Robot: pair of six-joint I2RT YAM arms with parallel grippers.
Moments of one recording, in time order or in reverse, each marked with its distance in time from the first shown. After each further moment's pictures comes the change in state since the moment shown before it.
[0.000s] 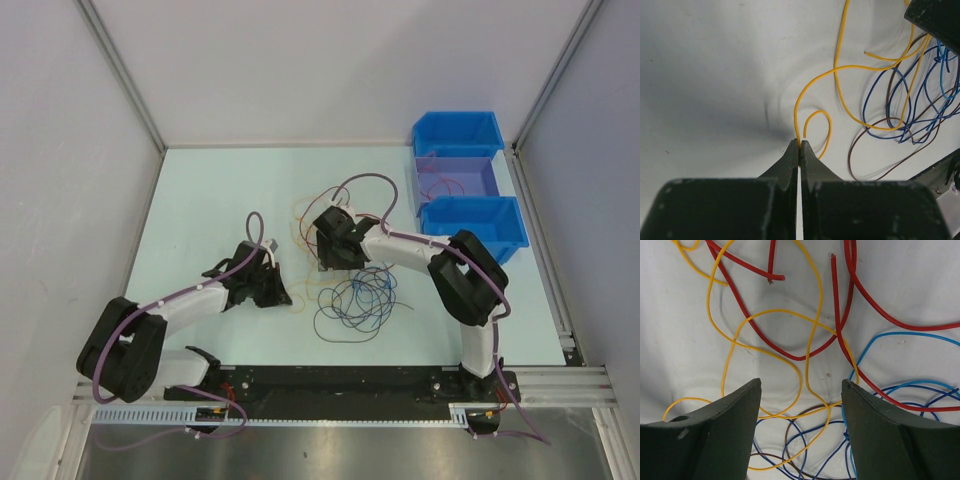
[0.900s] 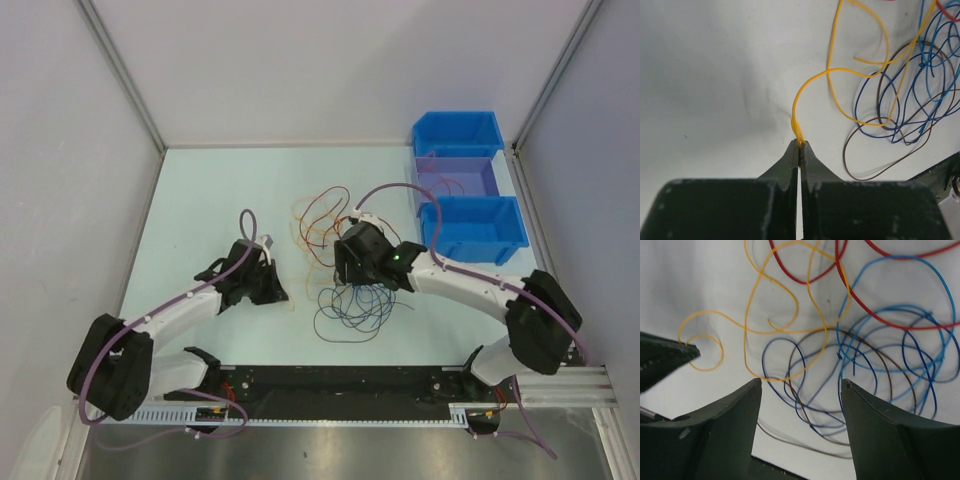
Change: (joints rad) left arm 0.000 -0.110 0.027 -0.081 -0.060 0.006; right arm 0.063 -0.481 -0.357 0.060 -0.008 0.025
